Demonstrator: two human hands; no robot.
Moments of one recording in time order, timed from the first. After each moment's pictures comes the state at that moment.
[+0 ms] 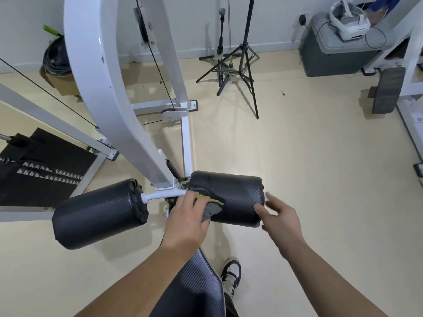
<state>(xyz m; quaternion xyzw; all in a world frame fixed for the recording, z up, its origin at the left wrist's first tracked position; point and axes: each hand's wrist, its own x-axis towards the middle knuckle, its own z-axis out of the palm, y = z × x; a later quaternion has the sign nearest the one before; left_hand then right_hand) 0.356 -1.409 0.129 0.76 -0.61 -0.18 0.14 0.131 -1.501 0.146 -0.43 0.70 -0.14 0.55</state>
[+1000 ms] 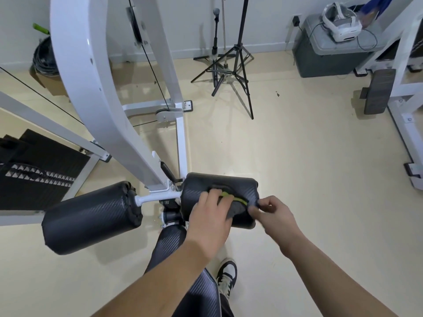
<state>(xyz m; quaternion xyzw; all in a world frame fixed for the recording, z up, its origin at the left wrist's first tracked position) 0.306 -1.443 0.127 0.73 -0.64 -0.18 0.15 0.128 -1.515 0.139 -0.42 0.68 -0.10 0.60</state>
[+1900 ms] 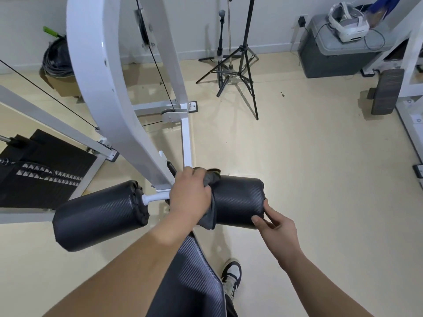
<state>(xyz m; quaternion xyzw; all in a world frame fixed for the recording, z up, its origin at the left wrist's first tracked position) 0.371 -1.484 0.136 0.83 -0.53 -0.17 0.10 0.130 -1.482 0.129 -0.40 0.68 -0.13 0.60</state>
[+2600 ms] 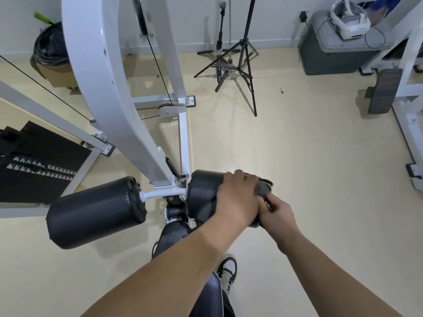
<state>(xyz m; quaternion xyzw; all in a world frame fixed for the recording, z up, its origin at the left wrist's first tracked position) 0.279 -1.511 0.148 0.75 -0.60 -0.26 0.08 0.141 -1.513 0.124 -0.44 0.67 -0.13 0.58</state>
